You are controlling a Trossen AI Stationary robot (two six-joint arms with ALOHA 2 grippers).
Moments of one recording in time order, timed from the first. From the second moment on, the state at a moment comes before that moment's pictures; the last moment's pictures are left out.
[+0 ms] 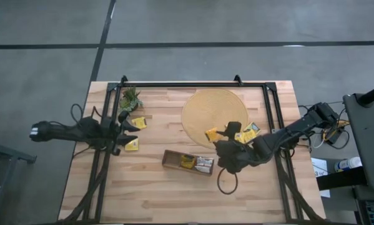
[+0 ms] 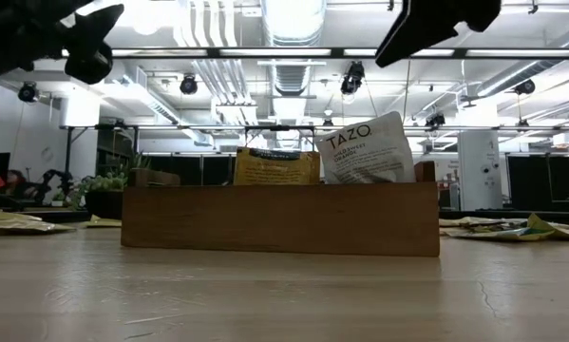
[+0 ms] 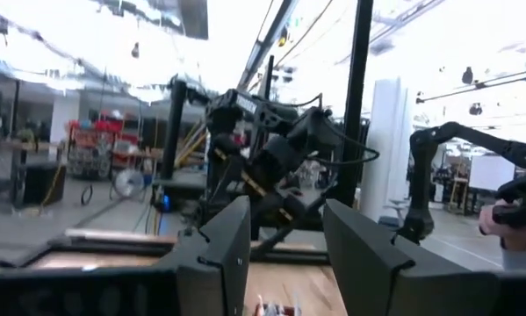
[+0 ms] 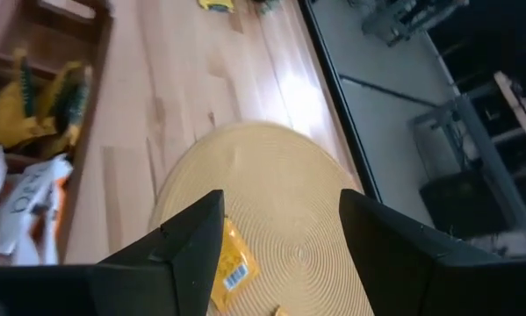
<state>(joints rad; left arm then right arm) -0.07 0.20 0.04 0.46 0.06 -0.14 0.45 1.48 1.16 -0.74 0.88 0.25</state>
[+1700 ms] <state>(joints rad) -0.07 0.20 0.01 0.10 0.04 -0.08 -0.08 1.12 0.55 -0.31 0.41 0.58</state>
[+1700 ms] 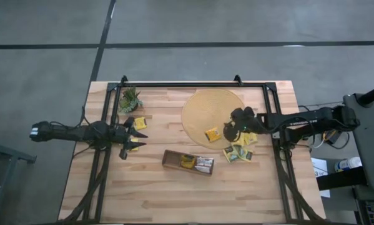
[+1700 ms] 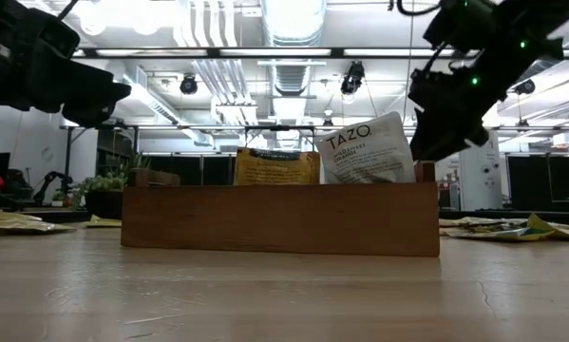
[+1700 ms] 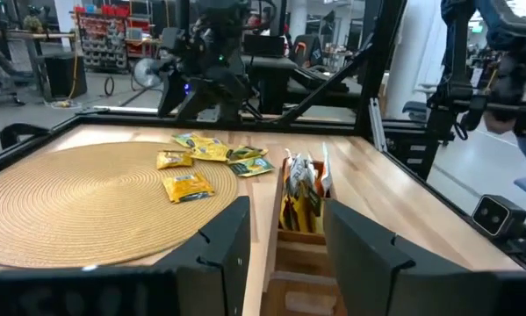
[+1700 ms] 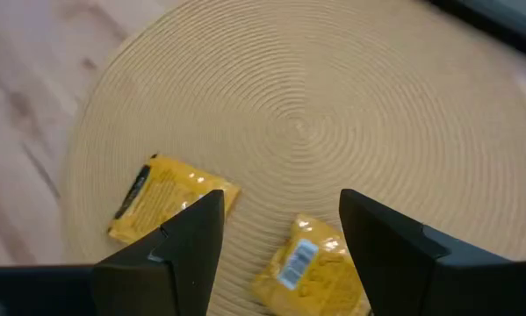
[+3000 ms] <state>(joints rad) -0.07 0.20 0.01 0.10 0.04 -0.03 -0.33 1.12 0.41 -0.38 0.20 0.76</state>
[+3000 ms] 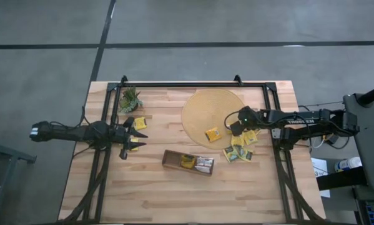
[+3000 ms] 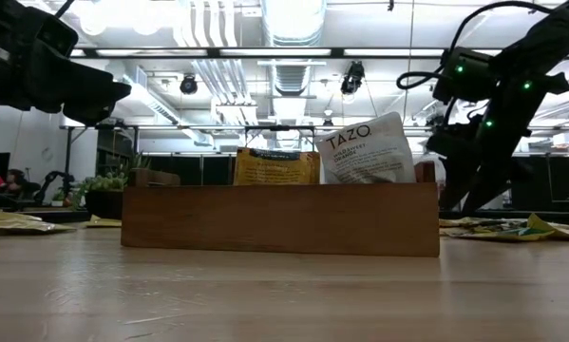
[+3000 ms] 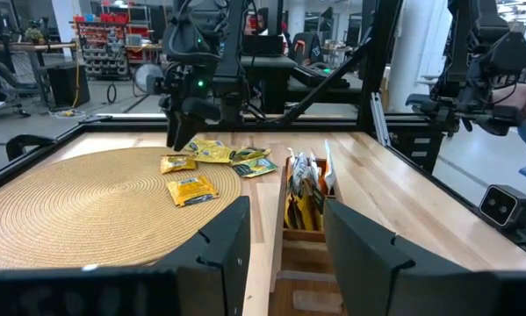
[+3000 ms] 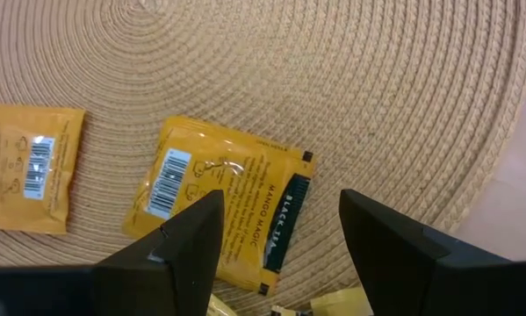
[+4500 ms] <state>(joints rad) -0.07 0.20 0.01 0.10 0.04 -0.03 -0.39 1.12 0.33 -0.29 0.16 0.66</state>
